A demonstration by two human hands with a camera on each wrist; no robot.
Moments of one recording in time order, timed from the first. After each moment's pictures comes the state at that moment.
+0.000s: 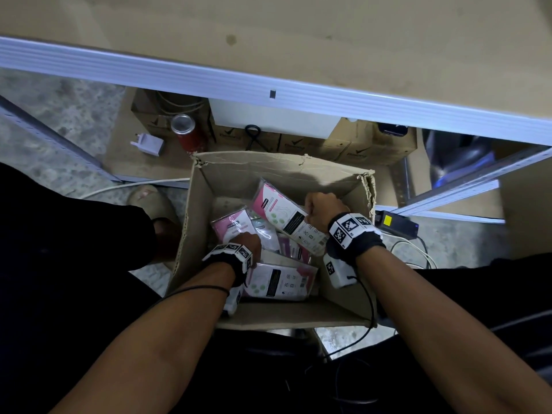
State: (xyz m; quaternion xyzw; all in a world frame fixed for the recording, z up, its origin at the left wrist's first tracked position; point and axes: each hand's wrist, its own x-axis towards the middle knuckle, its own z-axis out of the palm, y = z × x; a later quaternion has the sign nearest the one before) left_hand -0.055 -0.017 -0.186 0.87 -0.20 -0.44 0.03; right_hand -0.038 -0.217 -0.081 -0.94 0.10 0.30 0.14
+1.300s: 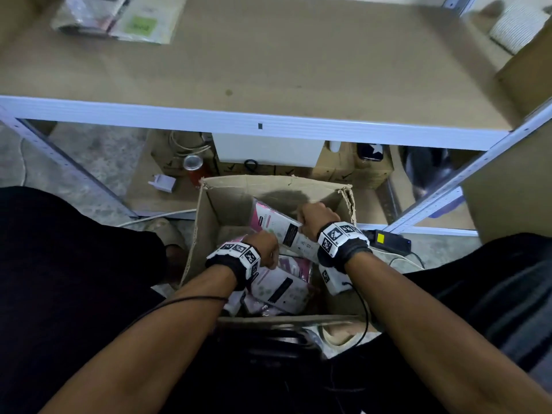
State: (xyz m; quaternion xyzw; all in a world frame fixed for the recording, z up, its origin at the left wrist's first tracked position) left_hand -0.049 -0.044 -0.087 0.88 -0.27 -0.38 0.08; right_hand -0.058 -0.204 -0.037 -0.96 0.07 0.23 0.11
